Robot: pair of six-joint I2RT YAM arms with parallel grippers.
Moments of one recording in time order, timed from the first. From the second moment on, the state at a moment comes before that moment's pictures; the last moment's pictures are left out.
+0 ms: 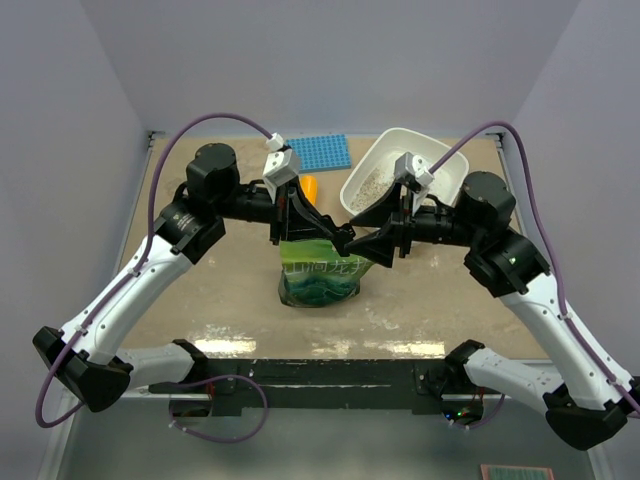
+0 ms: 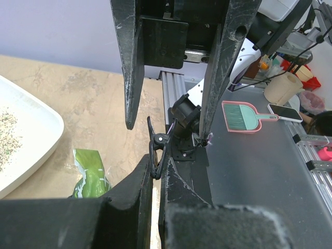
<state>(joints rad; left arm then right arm) -0.60 1.21 1.34 -0.25 1.04 -0.14 0.59 0.97 1.25 -0.36 -0.78 0.14</state>
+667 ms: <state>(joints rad) -0.60 1.21 1.34 -0.25 1.05 -0.15 0.59 1.02 1.24 -0.32 -0.82 0.16</state>
